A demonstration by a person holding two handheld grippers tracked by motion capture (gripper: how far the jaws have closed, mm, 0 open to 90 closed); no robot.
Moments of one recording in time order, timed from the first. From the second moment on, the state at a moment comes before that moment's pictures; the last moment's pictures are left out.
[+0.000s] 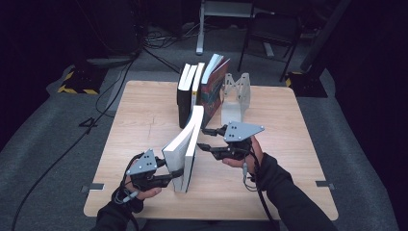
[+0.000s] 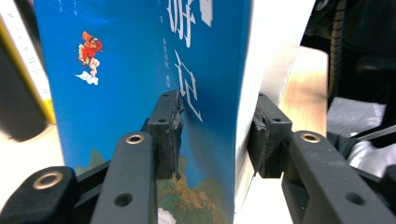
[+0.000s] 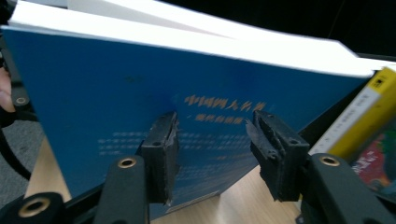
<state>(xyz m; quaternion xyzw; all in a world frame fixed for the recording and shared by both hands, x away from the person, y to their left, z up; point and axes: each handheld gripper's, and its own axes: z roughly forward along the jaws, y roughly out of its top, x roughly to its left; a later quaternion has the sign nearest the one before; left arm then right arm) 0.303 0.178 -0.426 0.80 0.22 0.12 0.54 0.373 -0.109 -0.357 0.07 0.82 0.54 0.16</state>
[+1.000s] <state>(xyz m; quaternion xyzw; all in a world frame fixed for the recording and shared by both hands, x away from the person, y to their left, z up) 0.269 0.113 -0.450 0.74 0.41 0.25 0.47 0.350 -0.088 -0.392 0.07 0.82 0.54 0.15</state>
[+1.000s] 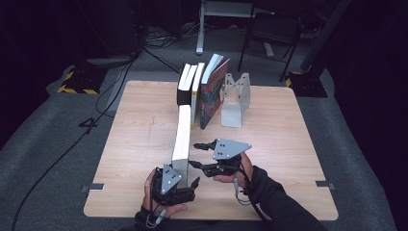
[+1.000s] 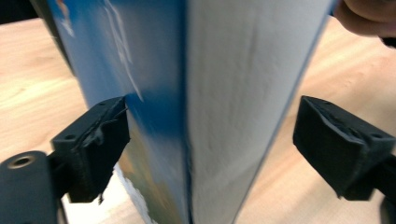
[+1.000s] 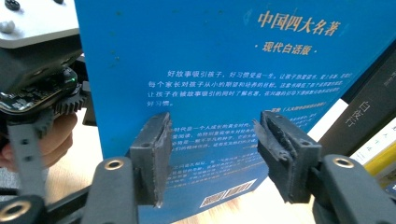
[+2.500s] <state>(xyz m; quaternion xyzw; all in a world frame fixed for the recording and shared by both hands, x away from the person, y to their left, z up) 0.303 0.179 -0.431 0.71 0.38 0.23 0.54 0.351 -0.318 -0.501 0.29 0.87 0.38 0.14</state>
